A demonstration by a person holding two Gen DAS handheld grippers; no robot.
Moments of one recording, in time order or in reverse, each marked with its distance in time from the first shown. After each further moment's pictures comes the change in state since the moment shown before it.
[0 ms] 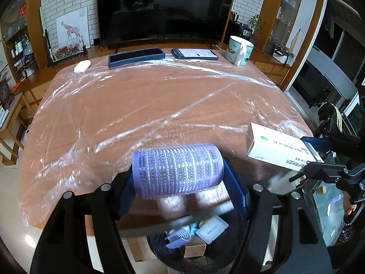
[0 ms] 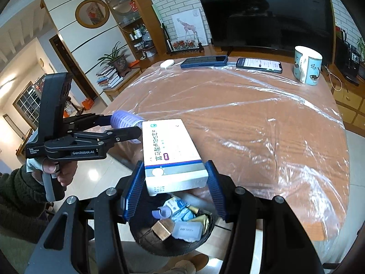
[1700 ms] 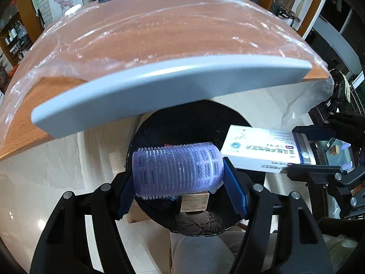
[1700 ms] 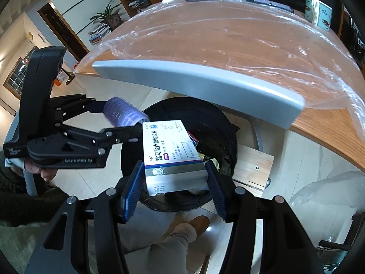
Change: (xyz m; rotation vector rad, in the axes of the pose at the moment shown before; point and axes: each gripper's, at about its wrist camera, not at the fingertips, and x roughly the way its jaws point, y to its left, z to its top) left arm 0.048 -0.025 -0.117 0.030 0.236 0.043; right arm 0.067 0.024 -0.100 0.009 0.260 -0.043
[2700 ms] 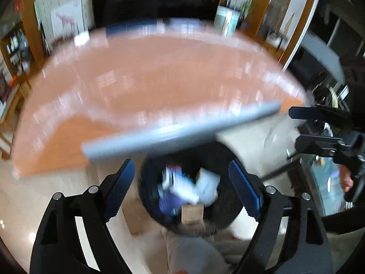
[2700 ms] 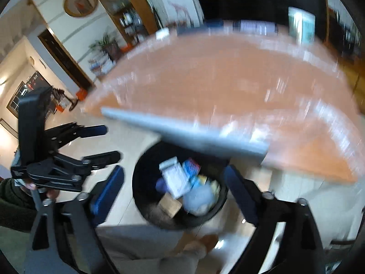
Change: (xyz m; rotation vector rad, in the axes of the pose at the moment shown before) left arm -0.091 0.025 0.028 0.016 -0.213 -0.051; right arm -0.075 -0.010 0.035 0.038 -0.234 -0.029
